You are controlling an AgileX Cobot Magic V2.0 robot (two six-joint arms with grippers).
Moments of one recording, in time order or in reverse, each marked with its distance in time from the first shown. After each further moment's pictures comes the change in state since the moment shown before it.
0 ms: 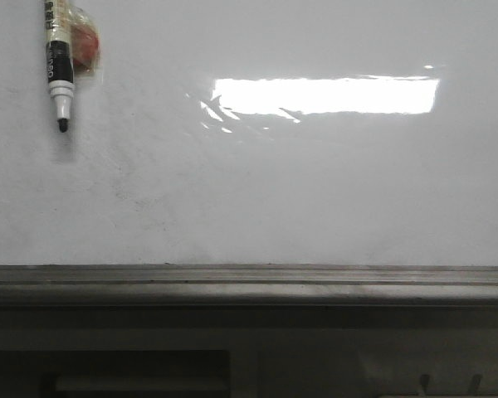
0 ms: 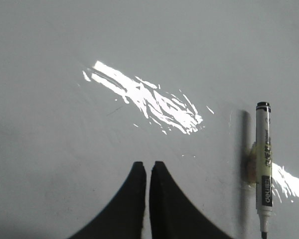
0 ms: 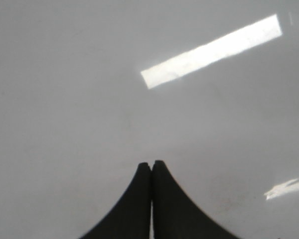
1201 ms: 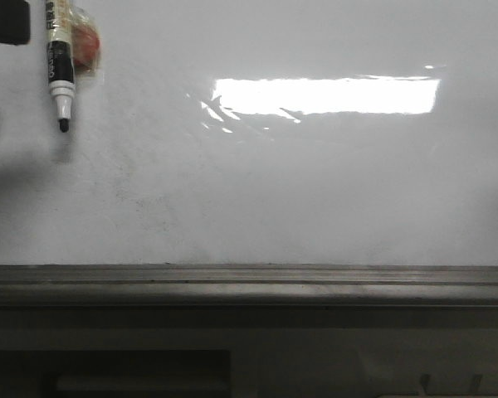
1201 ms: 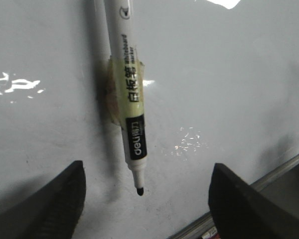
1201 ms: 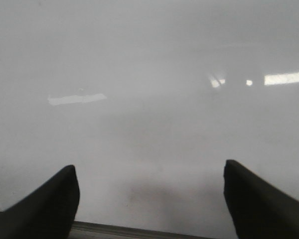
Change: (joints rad) left arm 0.000 0.902 -0.482 -0.760 0.617 1.036; right arm 0.000 0.497 -0.480 -0.103 0.505 -0.017
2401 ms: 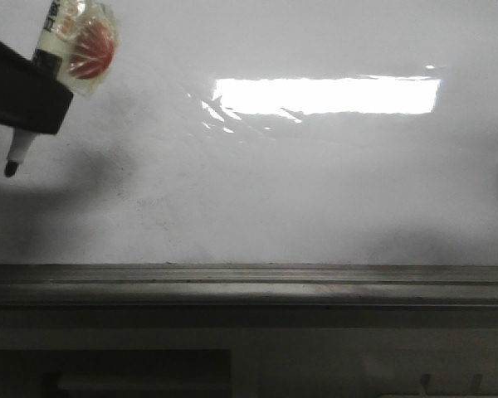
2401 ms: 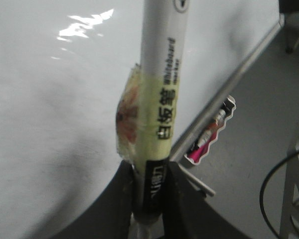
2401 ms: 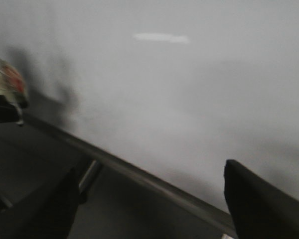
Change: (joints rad) left arm -0.107 0.116 -0.128 0.345 0.190 0.094; right arm 0.057 0.276 -0.152 0.431 0.252 -0.444
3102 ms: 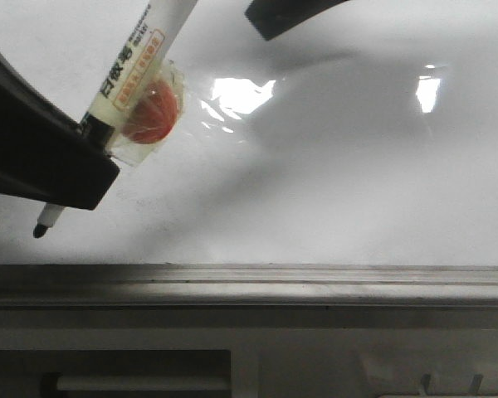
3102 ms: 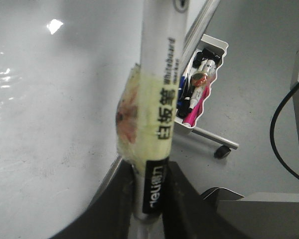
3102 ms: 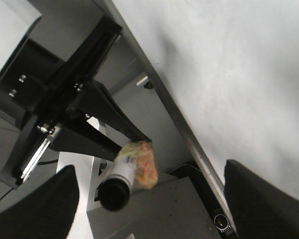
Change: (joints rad) left arm -0.335 -0.004 0.000 0.246 -0.233 -0.122; right arm 0.413 0.670 -0.666 -0.122 0.303 0.008
